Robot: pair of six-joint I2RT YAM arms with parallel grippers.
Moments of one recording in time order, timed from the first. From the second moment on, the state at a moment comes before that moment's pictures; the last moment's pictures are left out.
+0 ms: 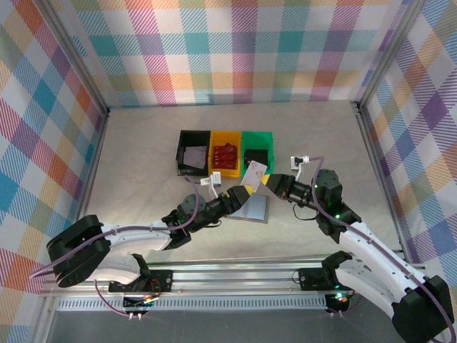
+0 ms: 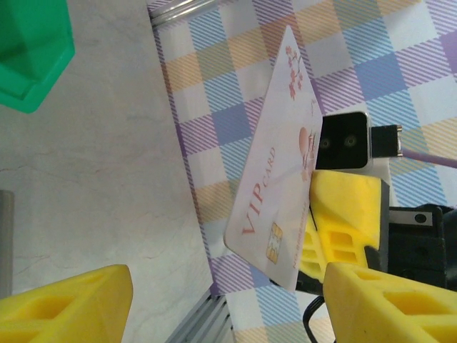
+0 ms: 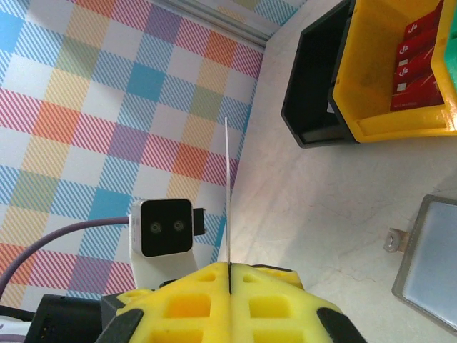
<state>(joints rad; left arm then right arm) -1.01 1.32 0.47 0.81 -0.02 -1.23 0.48 0.84 0.50 0.17 -0.54 1.06</state>
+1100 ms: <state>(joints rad) -1.02 1.49 0.52 1.13 -0.05 -1.33 0.55 0.75 0.40 0.23 -0.41 1.13</state>
